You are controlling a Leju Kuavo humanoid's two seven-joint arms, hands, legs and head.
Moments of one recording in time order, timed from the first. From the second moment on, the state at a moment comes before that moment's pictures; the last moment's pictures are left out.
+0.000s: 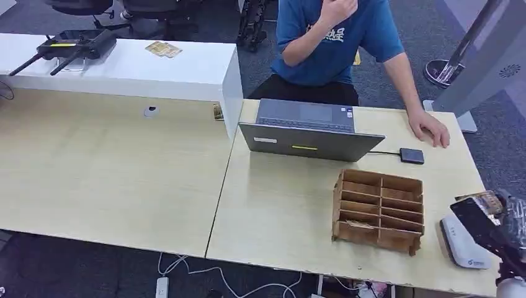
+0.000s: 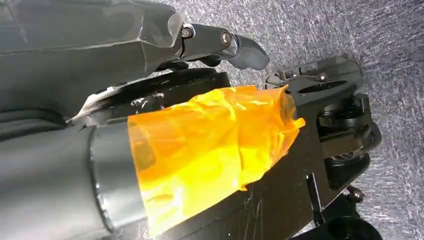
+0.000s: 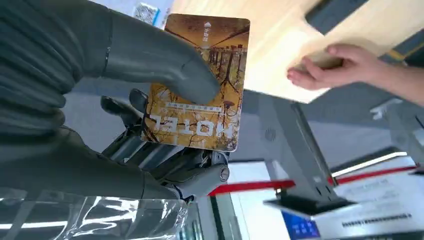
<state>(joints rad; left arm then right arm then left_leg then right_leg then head) -0.08 -0.07 -0.81 -0.16 0.80 0.22 0.05 -0.24 -0.52 0.09 -1.27 0.60 -0.26 0.05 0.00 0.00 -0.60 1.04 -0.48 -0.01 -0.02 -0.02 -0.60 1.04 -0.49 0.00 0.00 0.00</state>
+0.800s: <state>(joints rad) -0.09 -0.07 -0.84 -0.16 0.78 0.22 0.07 -0.27 -0.42 0.10 -1.28 1.02 -0.46 0.15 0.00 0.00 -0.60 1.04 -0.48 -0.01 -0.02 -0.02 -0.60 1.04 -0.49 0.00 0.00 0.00</state>
